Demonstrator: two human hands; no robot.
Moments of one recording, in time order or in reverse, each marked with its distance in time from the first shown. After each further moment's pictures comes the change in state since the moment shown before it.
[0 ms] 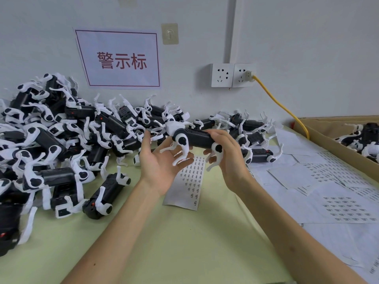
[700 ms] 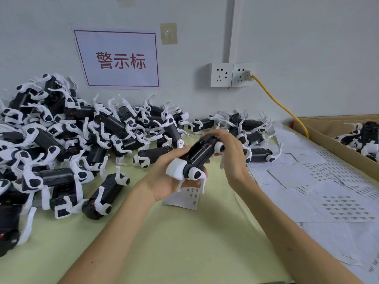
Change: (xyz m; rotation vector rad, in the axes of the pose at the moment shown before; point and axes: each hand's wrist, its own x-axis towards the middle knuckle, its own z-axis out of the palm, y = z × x) left_hand -0.009 0.001 0.007 0.196 -0.263 -0.345; right_hand 0.003 0.007 -0.005 -0.242 0.067 -0.176
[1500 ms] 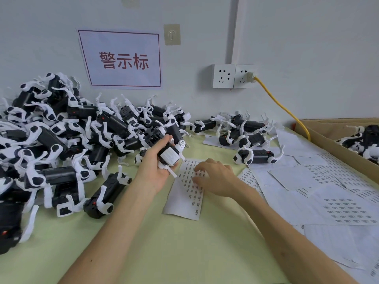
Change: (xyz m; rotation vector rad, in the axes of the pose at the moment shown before) left_hand 0.007 0.007 -0.022 -0.159 0.535 0.265; right_hand 0.001 0.040 0.004 -1.115 -0.531 0.125
